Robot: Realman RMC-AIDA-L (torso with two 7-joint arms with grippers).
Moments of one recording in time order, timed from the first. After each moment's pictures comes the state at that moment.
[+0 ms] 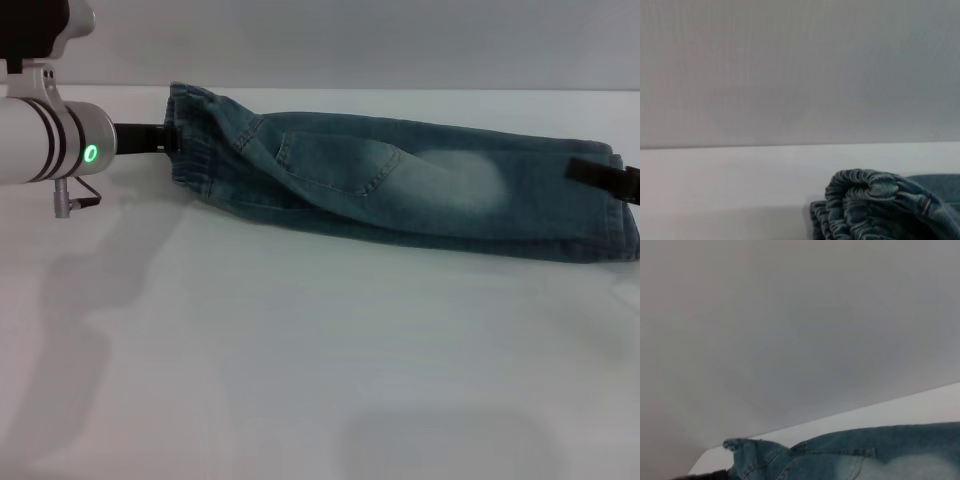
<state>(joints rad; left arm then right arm) -0.55 -2.06 -1.72 -1.04 2.61 -0.67 0.18 0.30 2.07 2.31 0.94 -1.75 1.30 -1.08</state>
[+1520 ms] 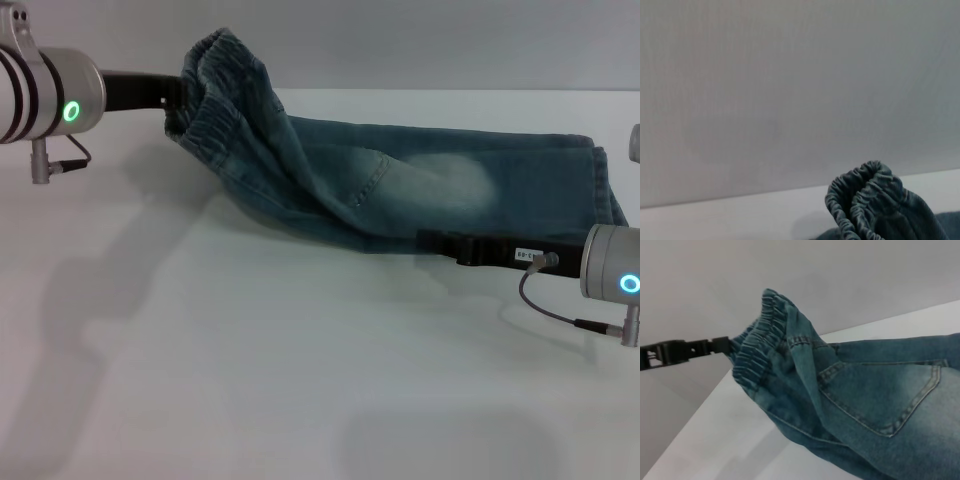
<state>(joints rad) -0.44 -2.06 -1.67 -1.44 2.62 -0.86 0.13 0.44 2.08 1.95 0.70 -1.66 1.13 -1.16</state>
